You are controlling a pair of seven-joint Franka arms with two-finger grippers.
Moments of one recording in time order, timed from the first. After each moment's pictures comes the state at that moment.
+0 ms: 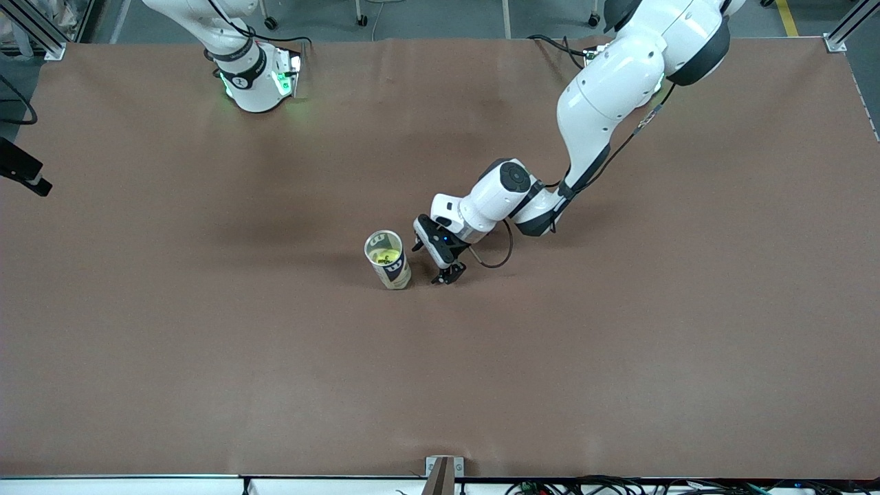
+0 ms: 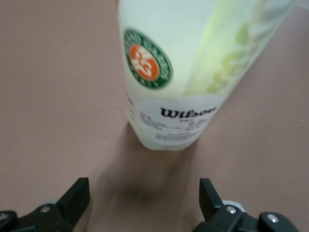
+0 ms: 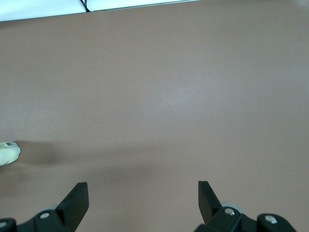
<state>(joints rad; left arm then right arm) -0.41 0.89 -0.42 -1.76 0.15 3.15 0.26 -0.10 -0.08 -0.06 -1.65 0.02 1.70 -0.06</state>
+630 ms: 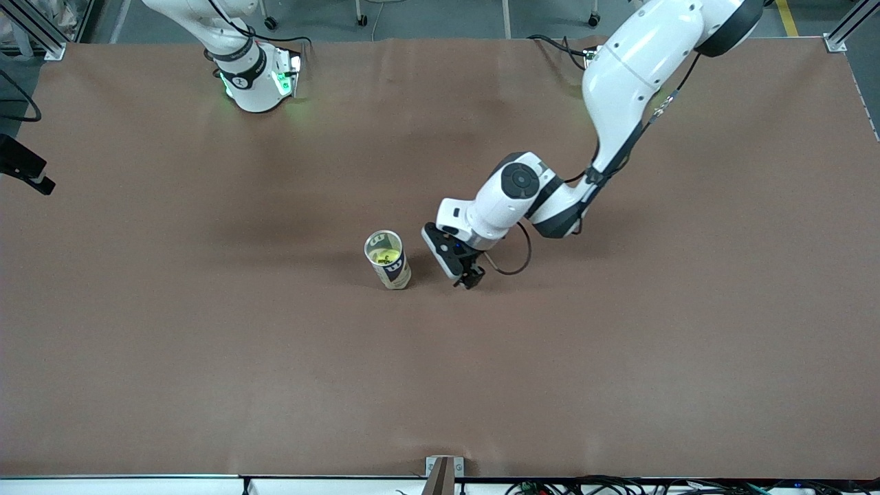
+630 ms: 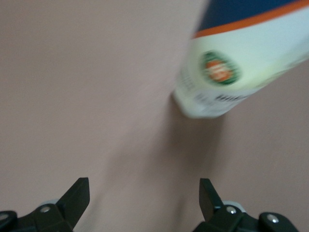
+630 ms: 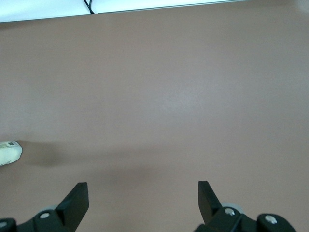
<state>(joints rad) -0.32 0.71 -0.42 -1.70 0.15 2.66 0.26 -0.09 -0.09 -0.05 -1.65 0.02 1.71 -0.07</state>
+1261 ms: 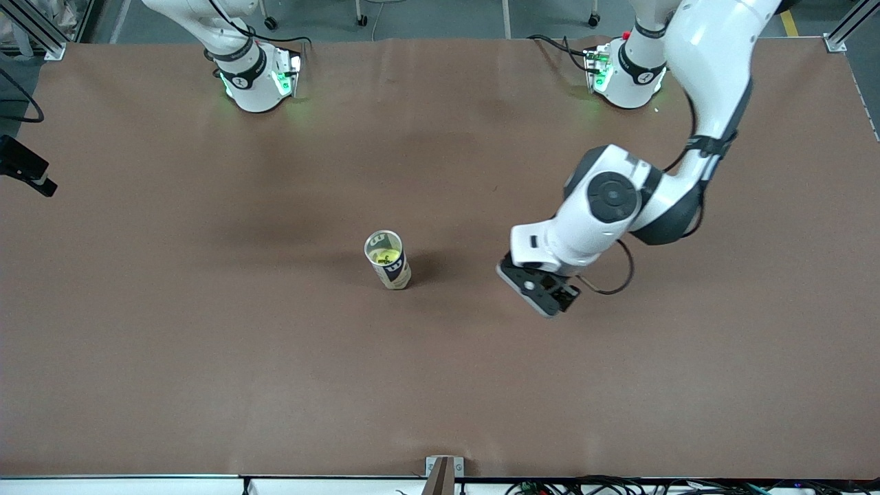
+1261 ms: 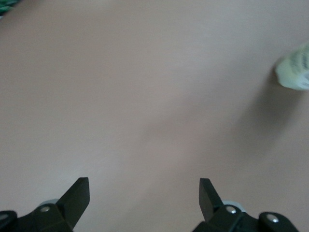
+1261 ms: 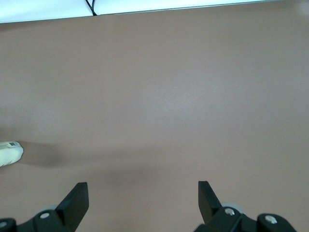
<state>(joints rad) -0.12 0.52 -0.42 -1.60 0.15 2.24 0.19 -0.09 -0.08 -0.05 -1.65 0.02 1.71 -0.07</state>
